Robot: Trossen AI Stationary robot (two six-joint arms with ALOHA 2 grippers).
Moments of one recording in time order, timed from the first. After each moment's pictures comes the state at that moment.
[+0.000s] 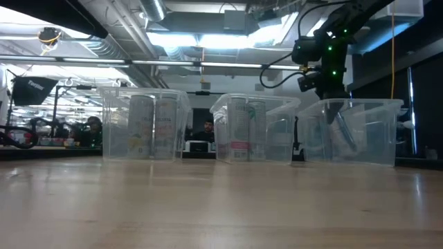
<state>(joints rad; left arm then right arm) -0.84 1.33 0.87 -0.66 -1.05 -0.65 -0.76 1.47 1.12 -0.86 0.38 -0.63</state>
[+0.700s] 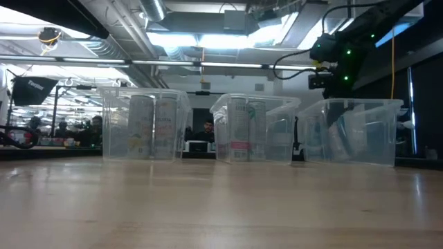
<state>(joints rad) -0.83 1.33 0.87 -0.66 -1.05 -0.65 -0.84 1.29 0.87 -0.54 0.21 -0.67</state>
